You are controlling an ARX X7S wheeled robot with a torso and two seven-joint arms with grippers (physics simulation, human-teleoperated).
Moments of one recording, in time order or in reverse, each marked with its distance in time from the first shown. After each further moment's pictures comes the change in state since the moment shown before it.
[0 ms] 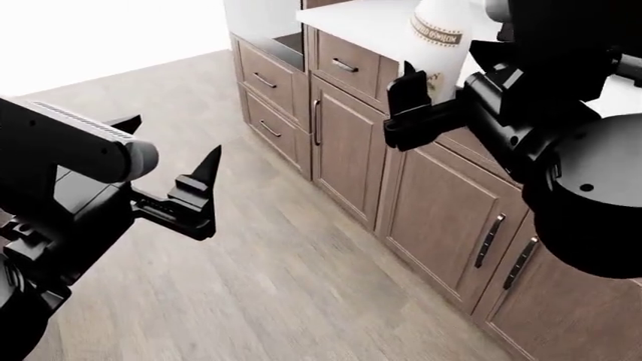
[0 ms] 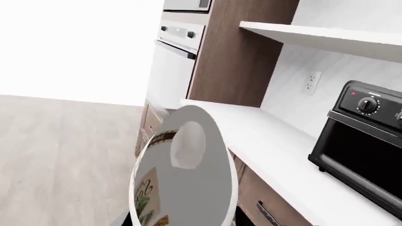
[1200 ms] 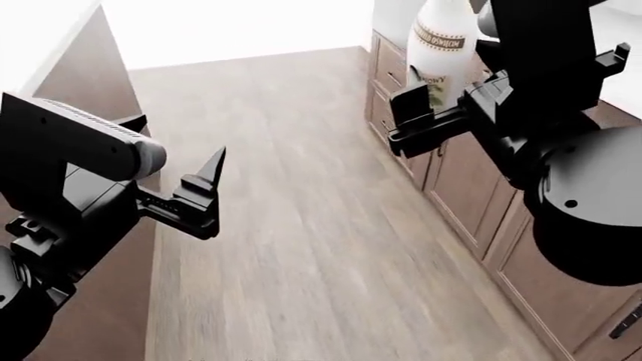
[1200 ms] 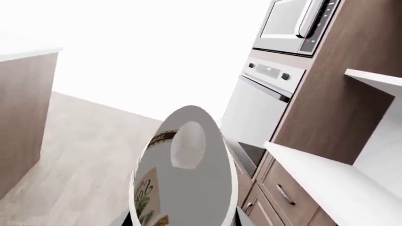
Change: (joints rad) left arm -0.028 0.010 0.028 -0.012 0.003 -0.013 0.003; right arm 0.003 0.018 -0.041 -0.037 -0.087 0.027 -0.020
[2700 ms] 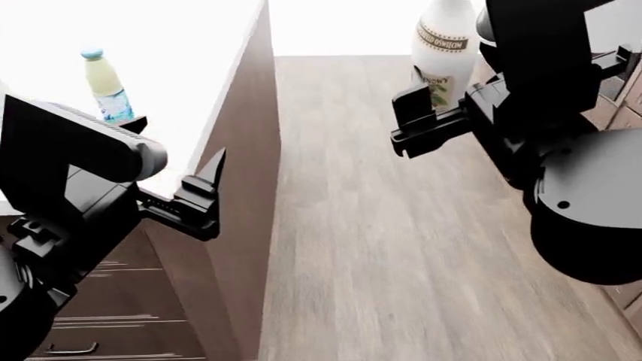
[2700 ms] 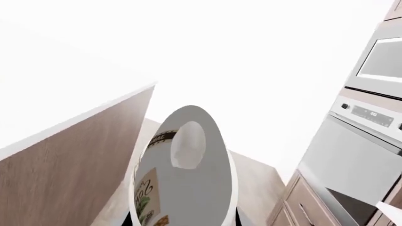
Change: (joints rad) left arm 0.003 -0.005 0.011 -0.001 0.005 0.009 0.001; right arm 0.000 0.005 -0.022 0.000 -0.034 -0.002 -0.001
